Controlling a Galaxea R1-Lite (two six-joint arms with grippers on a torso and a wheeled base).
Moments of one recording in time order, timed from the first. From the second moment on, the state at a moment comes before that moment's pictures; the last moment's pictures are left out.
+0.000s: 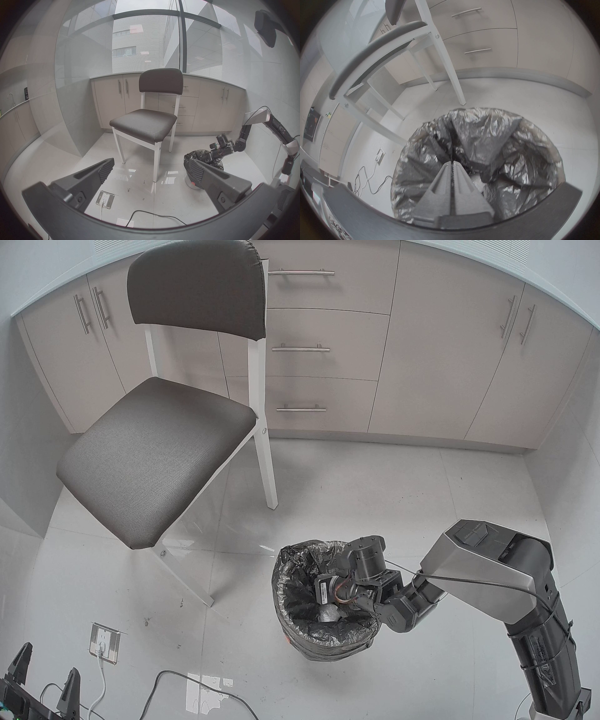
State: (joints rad) left arm 0.00 0.02 -0.02 0.03 -0.03 -0.01; right arm 0.60 2.58 -1.25 -0.82 -0.06 0.20
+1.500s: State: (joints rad) left arm 0.00 0.02 -0.02 0.03 -0.03 -0.01; right arm 0.56 2.75 -1.76 -0.35 -0.23 0.20
